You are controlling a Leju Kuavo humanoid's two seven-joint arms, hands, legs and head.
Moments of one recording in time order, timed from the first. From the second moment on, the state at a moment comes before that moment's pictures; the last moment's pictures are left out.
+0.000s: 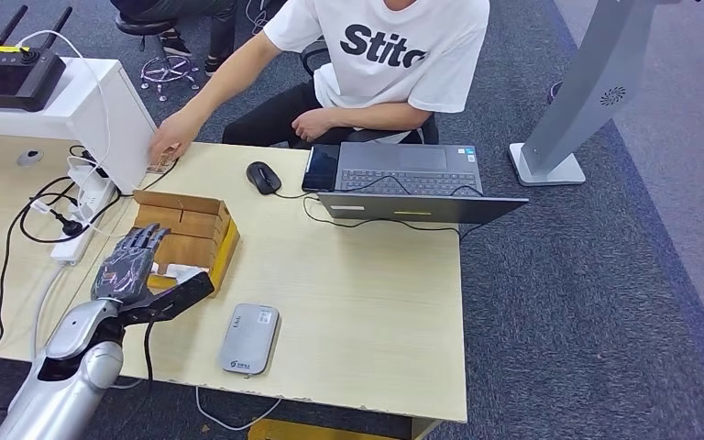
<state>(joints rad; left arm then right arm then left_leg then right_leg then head) -0.26 0.31 -0.24 -1.09 -0.98 -0.05 0.05 -0.05 0.21 -0.82 -0.21 0.97 -0.47 0.07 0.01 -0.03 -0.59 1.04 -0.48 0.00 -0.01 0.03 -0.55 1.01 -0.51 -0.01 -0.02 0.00</state>
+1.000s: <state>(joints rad) -0.24 0.34 -0.24 -1.09 -0.97 -0.05 0.05 -0.05 0.21 -0.82 -0.21 1.00 -0.48 0.07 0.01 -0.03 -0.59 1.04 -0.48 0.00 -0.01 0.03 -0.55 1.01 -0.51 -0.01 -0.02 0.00</state>
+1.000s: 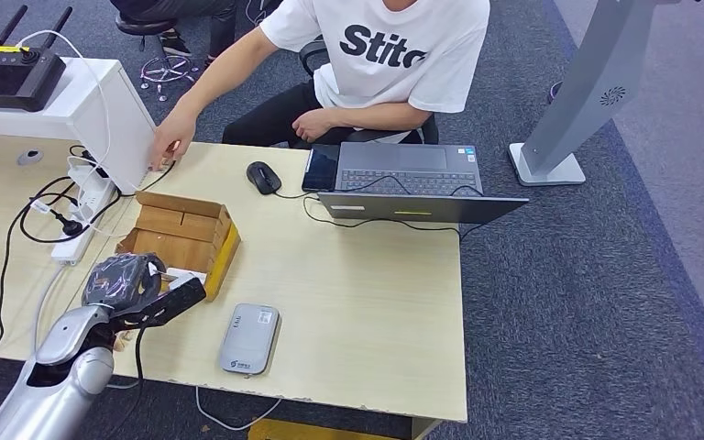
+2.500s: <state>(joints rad) -0.61 0.33 -0.21 -1.04 -1.27 0.16 0.14 -0.06 0.21 -0.81 -0.21 1.08 -0.49 0.09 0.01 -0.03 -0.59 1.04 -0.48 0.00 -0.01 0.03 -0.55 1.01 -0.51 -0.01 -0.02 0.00</state>
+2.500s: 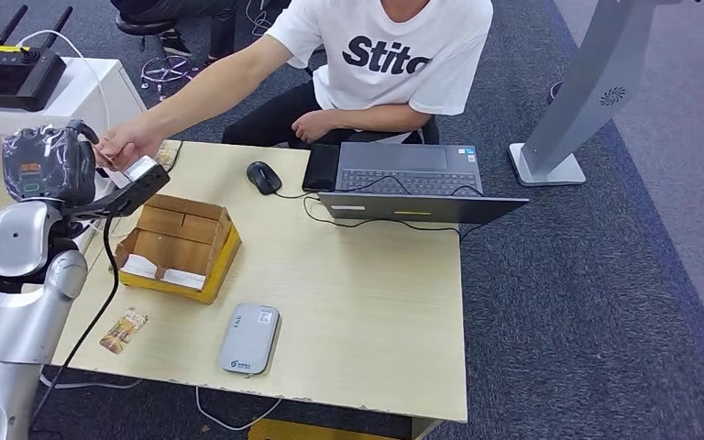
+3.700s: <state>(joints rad) 0.34 0.01 0.32 -1.51 -0.99 -0.01 -0.27 -0.04 0.22 -0.89 -0.20 1.02 -0.52 0.07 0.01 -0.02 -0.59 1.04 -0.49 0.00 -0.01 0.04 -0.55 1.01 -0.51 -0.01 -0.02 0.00</state>
